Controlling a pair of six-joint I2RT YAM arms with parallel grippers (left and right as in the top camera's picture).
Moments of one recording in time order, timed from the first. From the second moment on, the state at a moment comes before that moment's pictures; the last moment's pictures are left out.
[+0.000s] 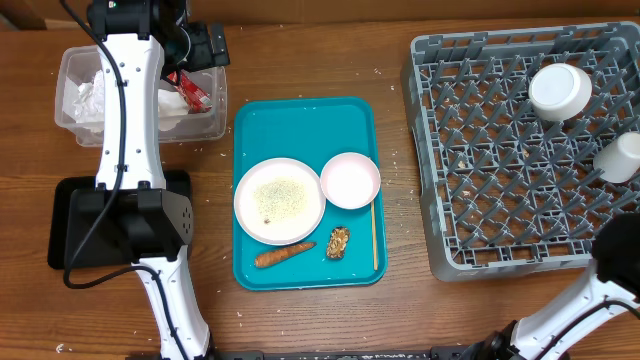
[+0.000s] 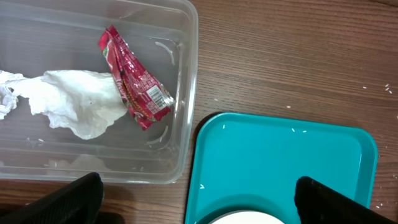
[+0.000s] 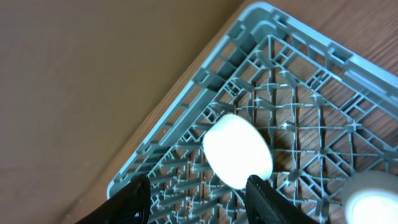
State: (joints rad) left arm 0.02 2.25 2.50 -1.39 0.07 -0.21; right arm -0.59 2.10 2.45 -1.21 -0.40 0.37
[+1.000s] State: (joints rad) left arm 0.02 2.25 2.50 -1.39 0.07 -0.21; right arm -0.41 2.37 2.40 -1.23 -0.04 0.33
